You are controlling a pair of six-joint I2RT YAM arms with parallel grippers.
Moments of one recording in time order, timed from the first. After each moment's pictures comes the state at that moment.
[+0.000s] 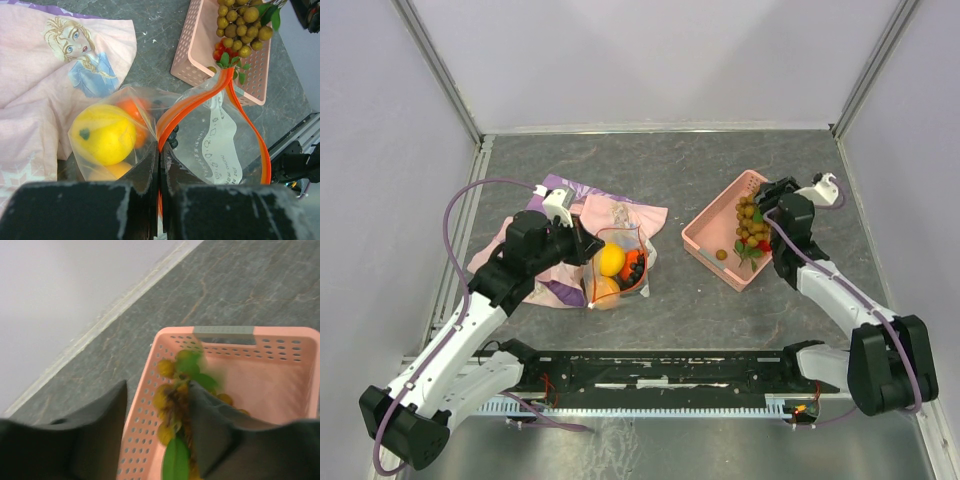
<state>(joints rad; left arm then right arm) -0.47 0.84 0.79 -0.37 0.21 -0.41 0.23 1.18 0.62 0.37 0.47 0.72</state>
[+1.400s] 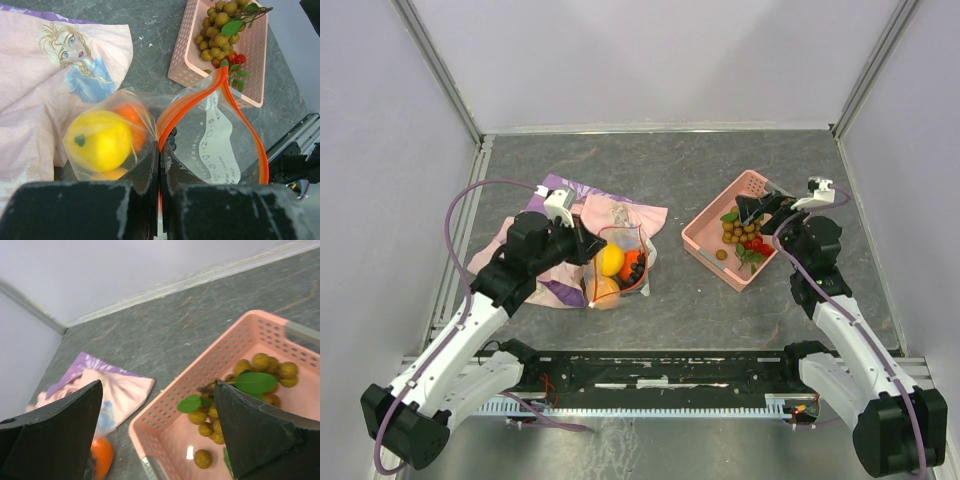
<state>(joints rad) -0.47 0.84 0.76 -0.31 0.22 -0.41 0.17 0.85 0.51 0.32 -0.05 0.51</state>
